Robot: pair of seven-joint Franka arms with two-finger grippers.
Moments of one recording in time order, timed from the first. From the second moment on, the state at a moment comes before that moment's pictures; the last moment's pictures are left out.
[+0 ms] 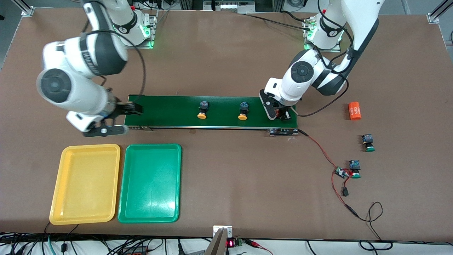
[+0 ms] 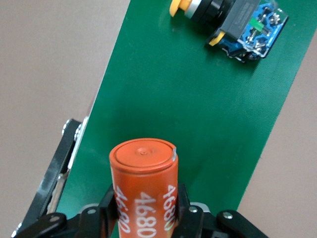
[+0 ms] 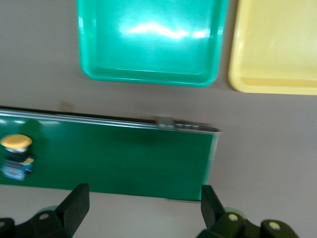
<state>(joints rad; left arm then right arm) 0.02 0.36 -0.56 -2.16 0.22 2.45 0.51 0.42 0.32 -0.11 -1.61 0.07 1.76 0.22</state>
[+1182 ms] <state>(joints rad) 0.03 0.30 -0.11 -1.98 0.10 2.34 0.12 0.63 0.38 -0.08 -1.88 0.18 2.12 0.48</state>
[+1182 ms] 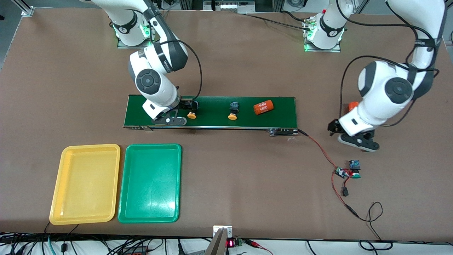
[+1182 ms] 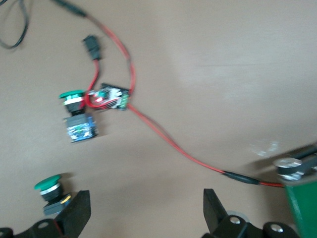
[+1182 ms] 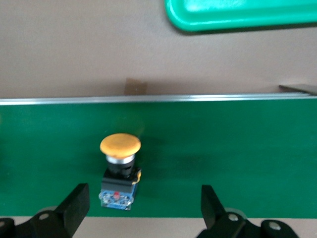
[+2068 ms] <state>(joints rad) 0.03 0.64 0.03 -1.86 0.10 2.72 0.15 0.65 0.38 -0.07 -2.04 0.18 2.28 0.49</state>
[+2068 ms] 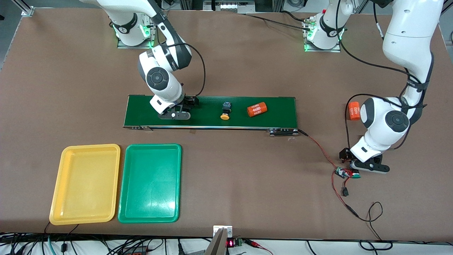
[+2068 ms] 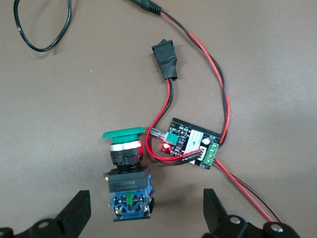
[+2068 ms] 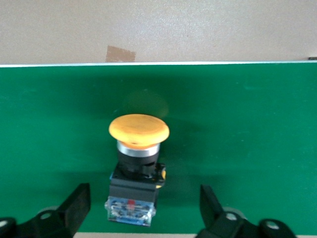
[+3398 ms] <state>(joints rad) 0.04 0.52 -0.06 -1.77 0.10 2.35 0.15 0.29 0.49 -0.18 -1.77 0.03 2.31 0.23</state>
